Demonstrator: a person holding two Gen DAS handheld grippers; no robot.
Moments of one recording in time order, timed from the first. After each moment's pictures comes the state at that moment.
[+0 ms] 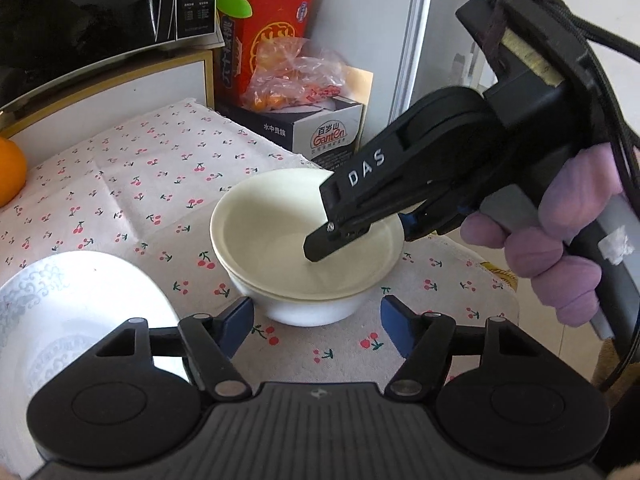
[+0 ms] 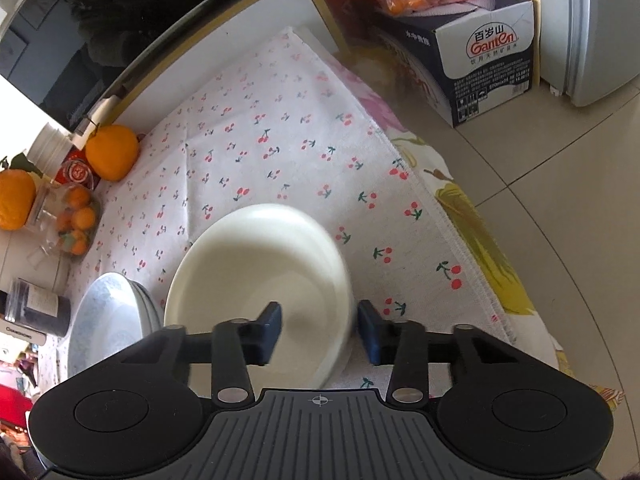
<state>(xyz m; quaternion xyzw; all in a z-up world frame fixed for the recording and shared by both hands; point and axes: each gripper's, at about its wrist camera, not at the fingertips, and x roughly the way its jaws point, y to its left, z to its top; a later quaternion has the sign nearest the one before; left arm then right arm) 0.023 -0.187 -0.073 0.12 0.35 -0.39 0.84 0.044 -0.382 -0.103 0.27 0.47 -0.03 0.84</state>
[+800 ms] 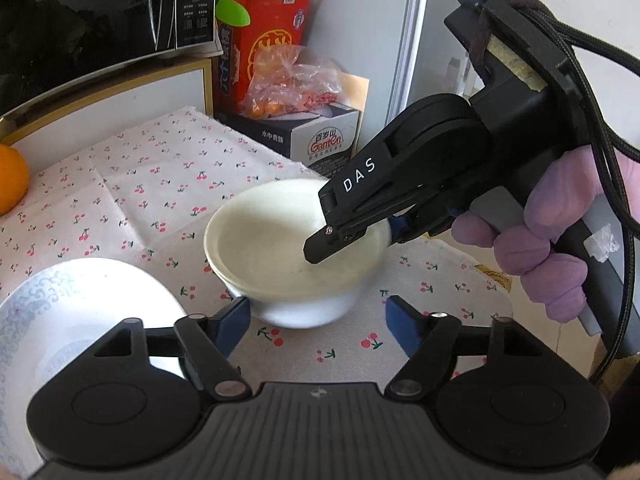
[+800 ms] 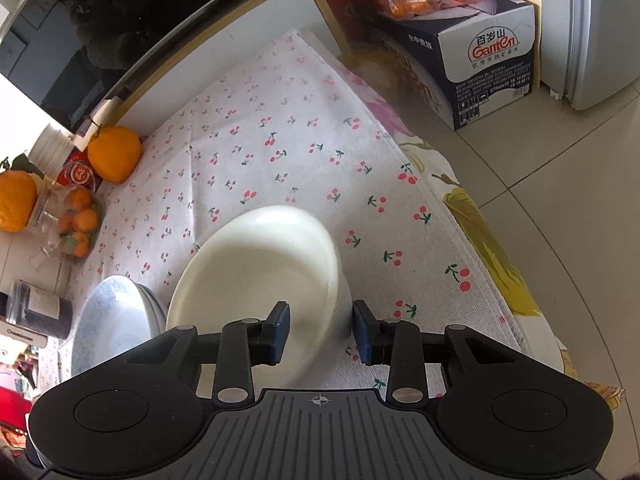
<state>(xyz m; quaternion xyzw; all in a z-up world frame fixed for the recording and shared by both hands) 0.018 -0.180 -0.068 0.12 0.35 -0.39 0.84 0.045 -0.378 -0.099 0.27 0.47 -0.03 0.84</state>
